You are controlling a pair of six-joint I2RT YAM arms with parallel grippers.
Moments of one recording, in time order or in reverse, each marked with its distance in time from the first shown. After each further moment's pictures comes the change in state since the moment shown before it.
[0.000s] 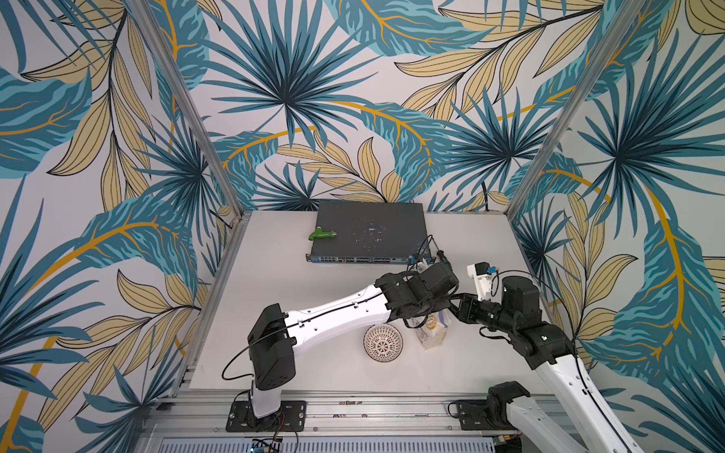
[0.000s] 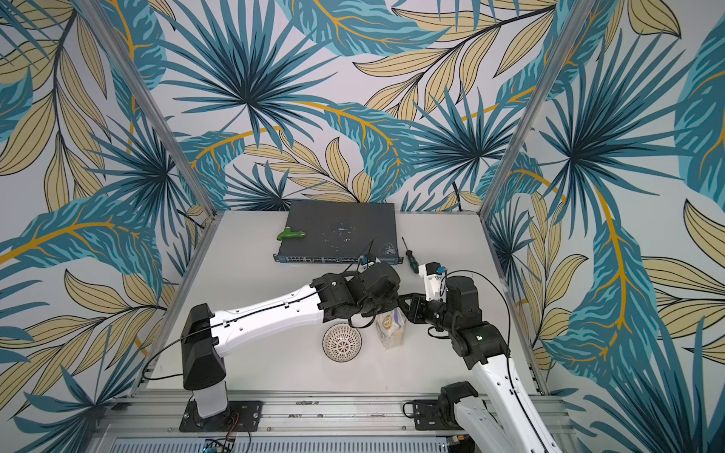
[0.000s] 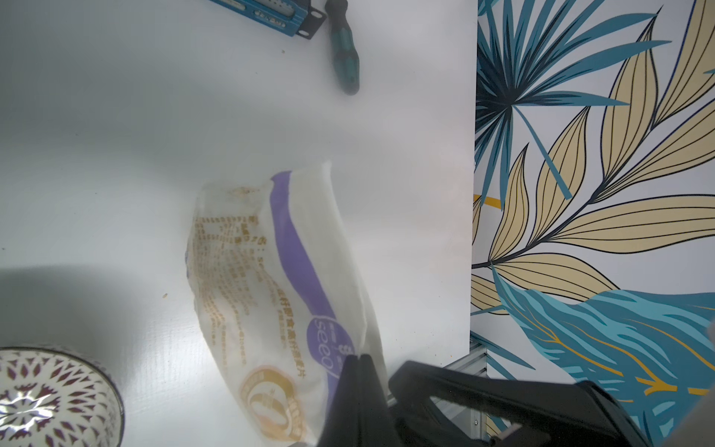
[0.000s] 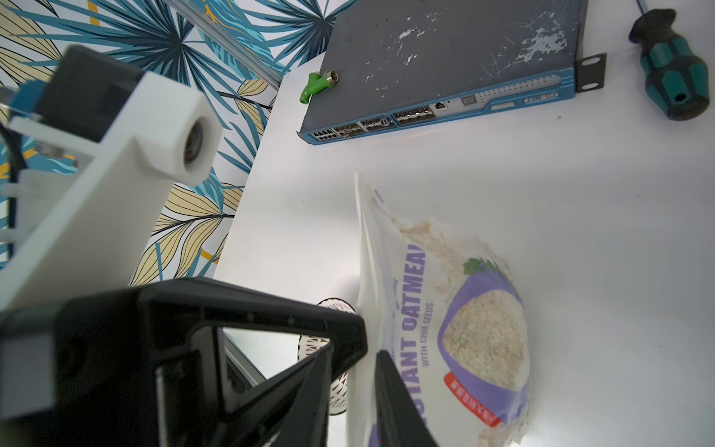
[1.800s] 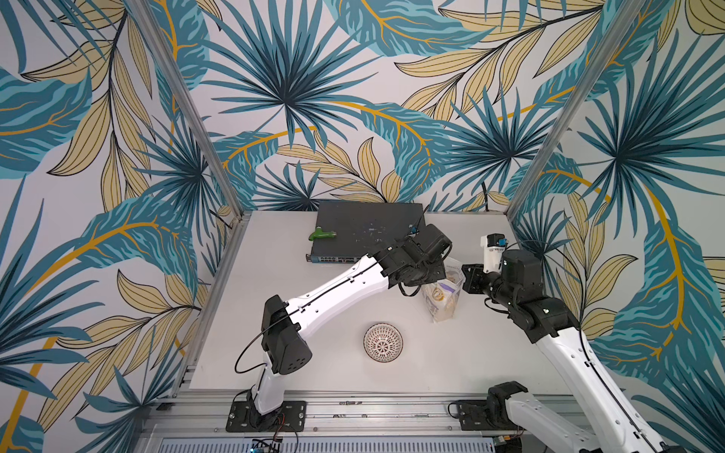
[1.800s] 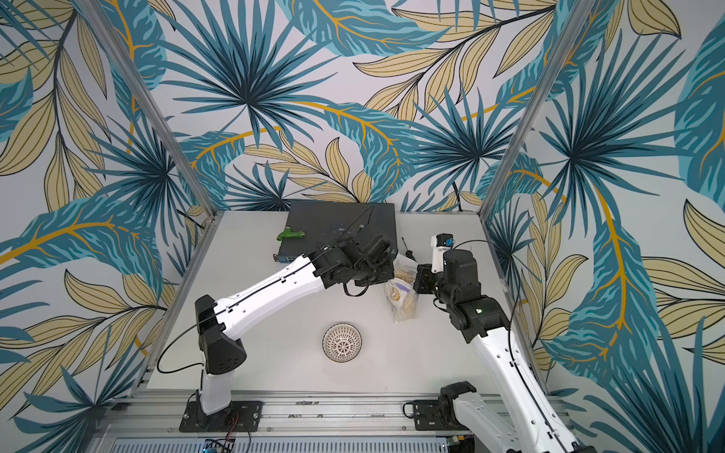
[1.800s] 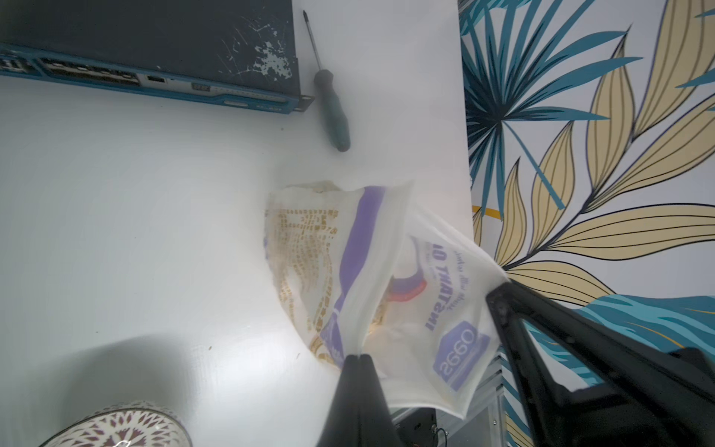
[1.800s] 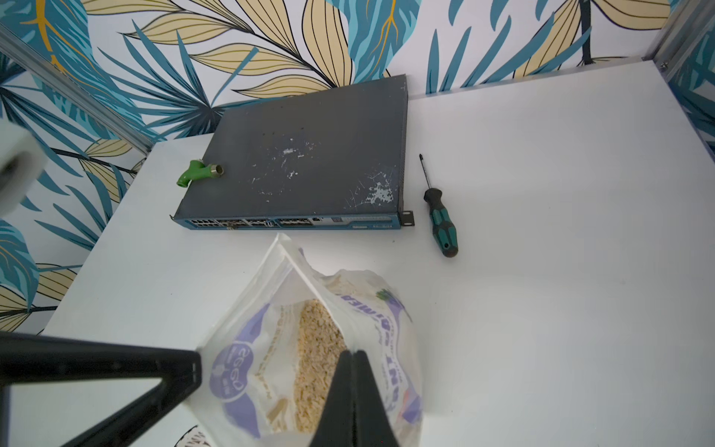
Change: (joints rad) left arm 0.143 0.127 0.370 -0.267 0.077 0.232; right arm 0.015 0.199 0.243 0.006 0.459 -0.180
